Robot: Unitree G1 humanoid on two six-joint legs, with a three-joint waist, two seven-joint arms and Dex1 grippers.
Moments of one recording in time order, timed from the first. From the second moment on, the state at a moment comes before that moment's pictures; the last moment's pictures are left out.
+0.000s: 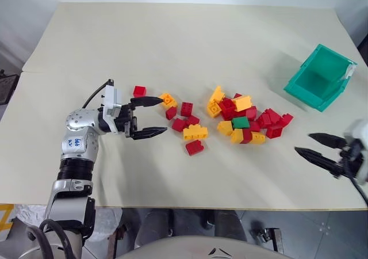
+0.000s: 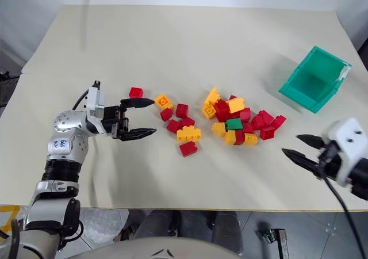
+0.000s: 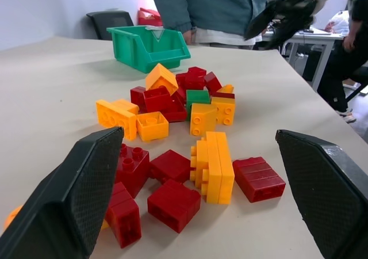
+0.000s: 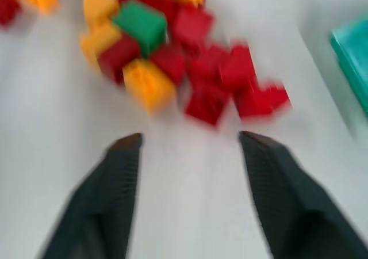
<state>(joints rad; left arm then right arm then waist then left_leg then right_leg) -0.58 0.47 0.08 0.45 -0.45 -0.02 -1.40 0.39 -0.94 -0.79 -0.57 0.57 0.73 0.95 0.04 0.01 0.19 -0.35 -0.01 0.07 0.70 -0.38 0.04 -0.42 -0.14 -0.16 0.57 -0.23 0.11</state>
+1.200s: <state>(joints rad) -0.51 0.41 0.09 0.36 -0.45 -0.06 -1.32 -0.68 -0.86 0.28 -0.38 0.43 1.26 0.64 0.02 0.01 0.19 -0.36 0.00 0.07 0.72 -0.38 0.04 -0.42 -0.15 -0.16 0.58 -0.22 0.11</state>
